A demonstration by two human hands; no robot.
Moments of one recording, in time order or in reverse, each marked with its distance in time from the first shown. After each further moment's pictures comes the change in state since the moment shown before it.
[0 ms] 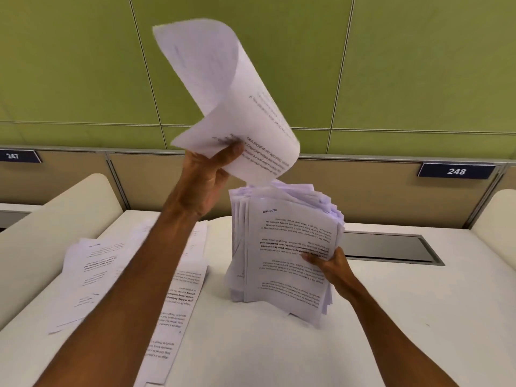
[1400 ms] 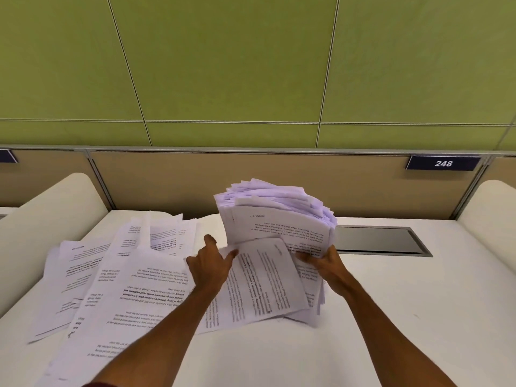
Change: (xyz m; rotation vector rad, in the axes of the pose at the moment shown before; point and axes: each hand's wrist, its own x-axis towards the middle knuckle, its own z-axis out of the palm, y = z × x) left_hand -0.125 -0.175 -0.093 1.657 0.337 -0.710; right_hand -0.005 -0.004 -0.008 0.048 -0.051 0.035
